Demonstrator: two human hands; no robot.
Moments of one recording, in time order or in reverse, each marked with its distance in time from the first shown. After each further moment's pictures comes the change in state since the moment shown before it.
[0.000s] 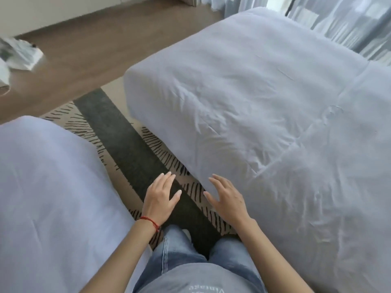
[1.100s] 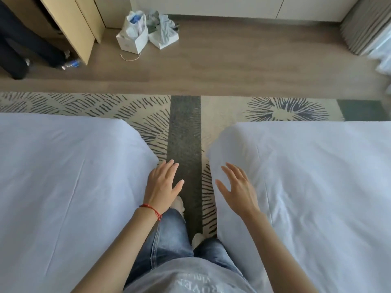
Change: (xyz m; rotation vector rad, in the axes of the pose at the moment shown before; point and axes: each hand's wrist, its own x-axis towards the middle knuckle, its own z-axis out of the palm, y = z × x) left_hand 0.311 -0.225 -0.183 0.110 0.332 -0.505; right_hand 0.521 -0.195 0.034 -0.127 -0.262 -0.553
